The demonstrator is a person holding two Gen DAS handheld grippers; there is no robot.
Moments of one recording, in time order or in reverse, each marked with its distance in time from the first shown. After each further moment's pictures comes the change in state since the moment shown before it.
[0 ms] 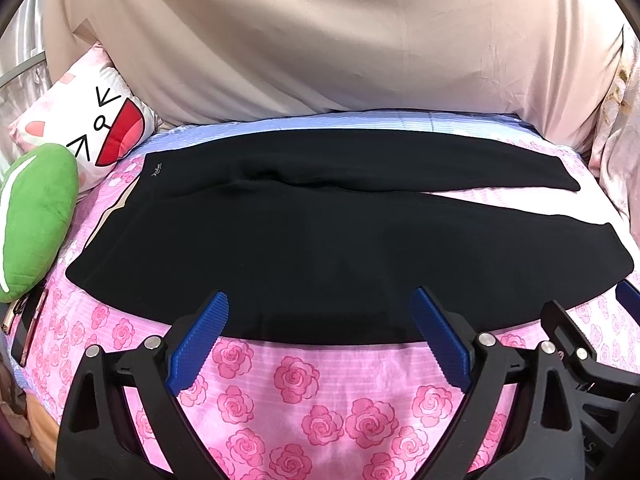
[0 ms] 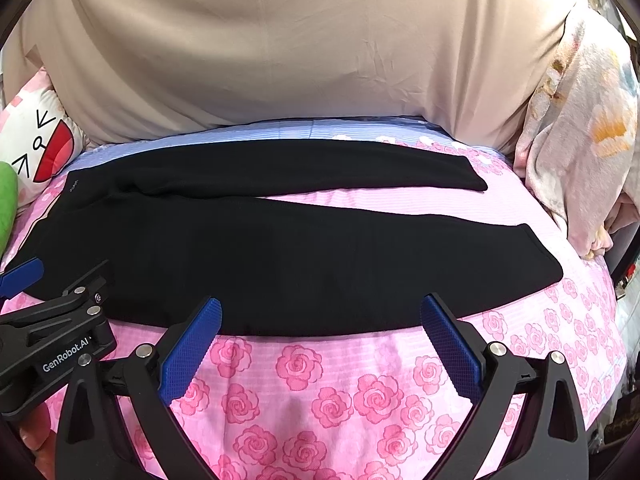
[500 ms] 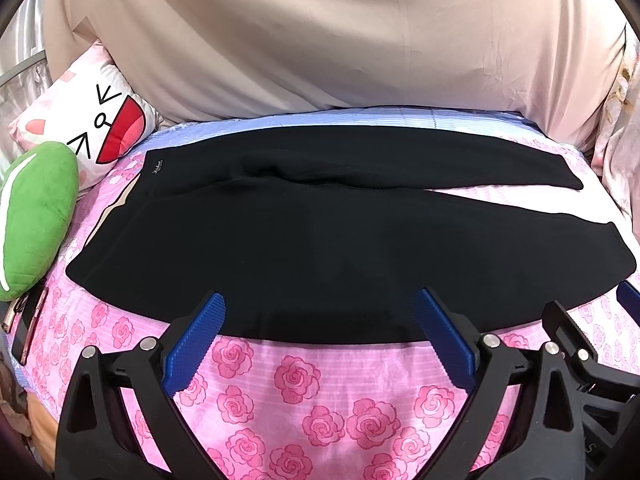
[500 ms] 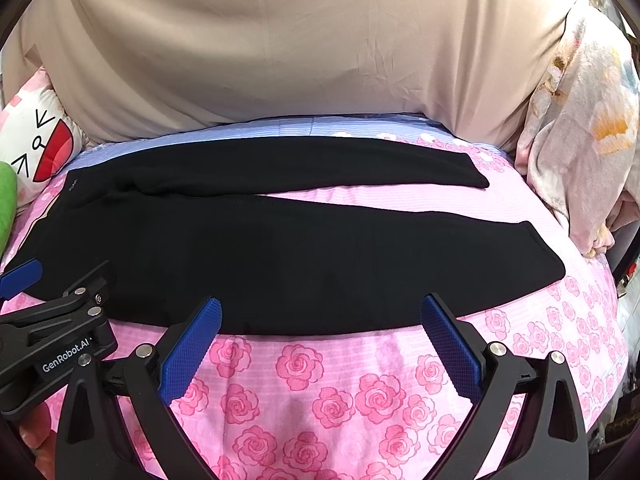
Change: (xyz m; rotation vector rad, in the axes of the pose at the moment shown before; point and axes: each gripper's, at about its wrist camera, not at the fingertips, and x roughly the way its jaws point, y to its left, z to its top) left arm 0.001 0.004 -0.002 0.000 0.006 0.000; right arm 0.003 0.000 0.000 0.003 0.008 0.004
